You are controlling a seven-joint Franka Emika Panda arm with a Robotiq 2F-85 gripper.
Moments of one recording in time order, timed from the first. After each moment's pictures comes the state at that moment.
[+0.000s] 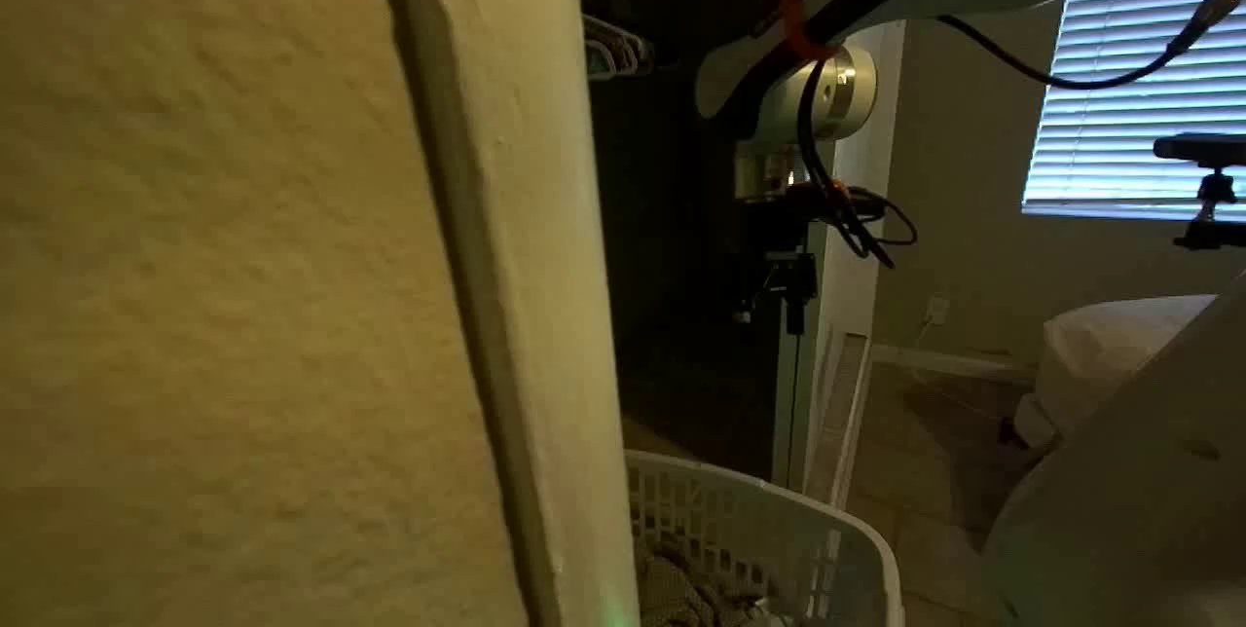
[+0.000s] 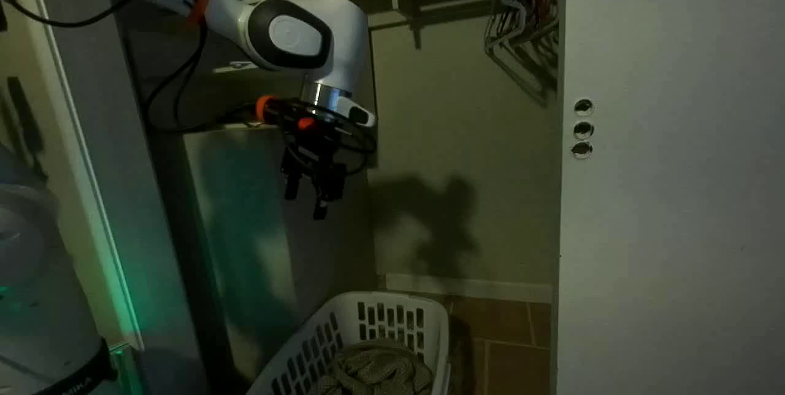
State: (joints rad) arm -0.04 -0.33 -0.28 -2.37 0.04 1.76 -0.34
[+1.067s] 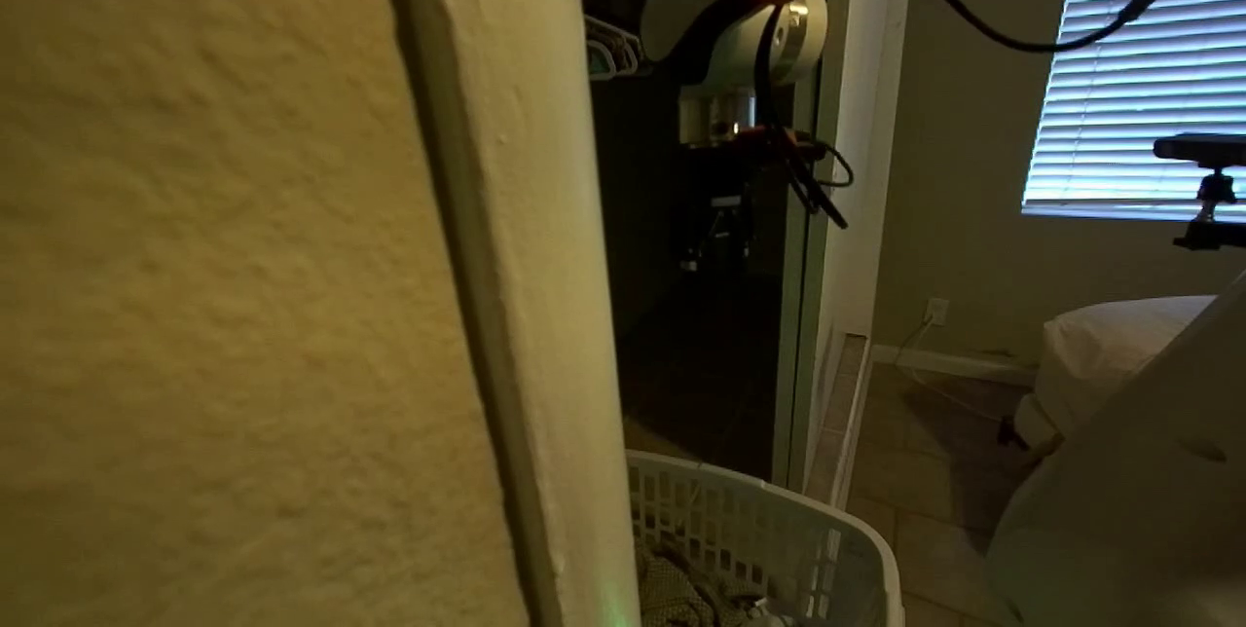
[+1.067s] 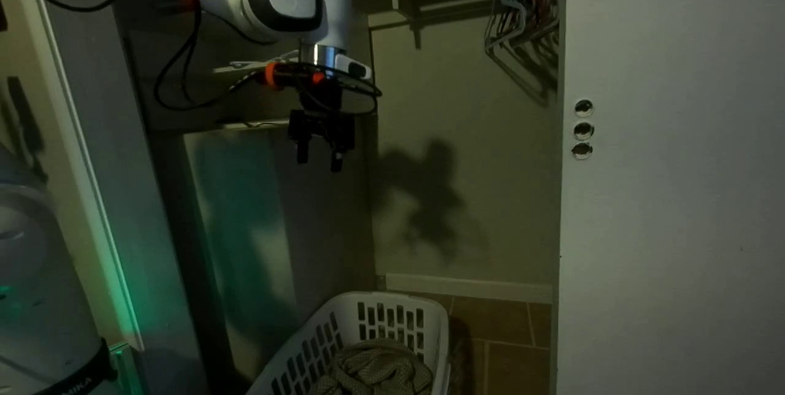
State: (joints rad) arm -0.02 -0.33 -0.16 -2.23 0.03 1.77 -0.35
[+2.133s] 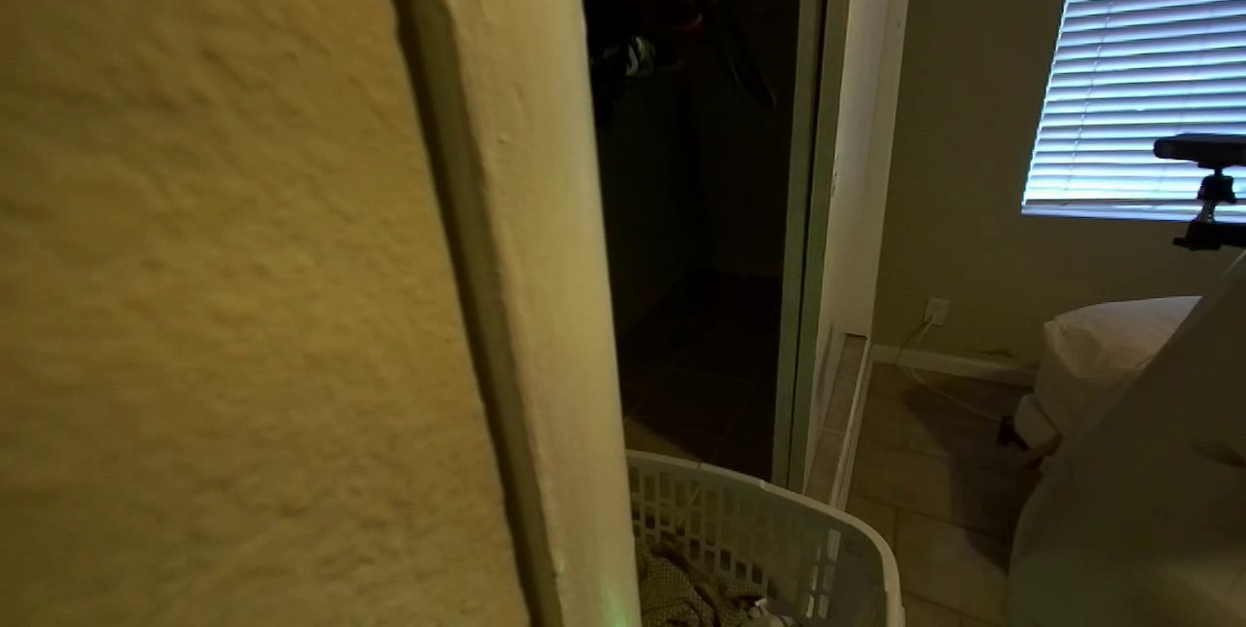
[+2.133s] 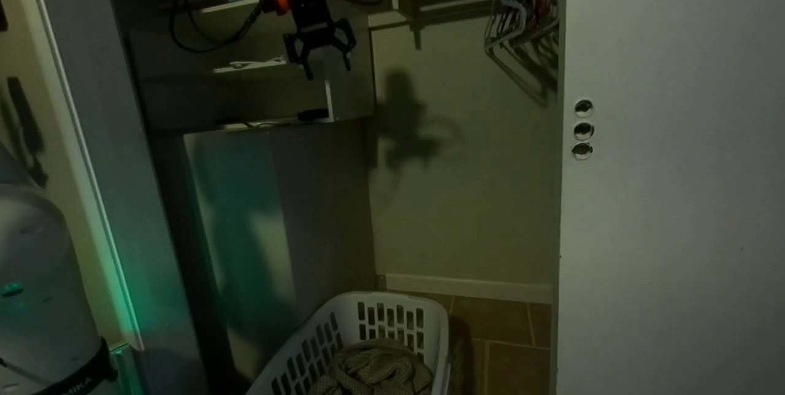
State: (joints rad) arm 0.10 -0.30 -0.05 -1.85 0.03 1.86 -0.61
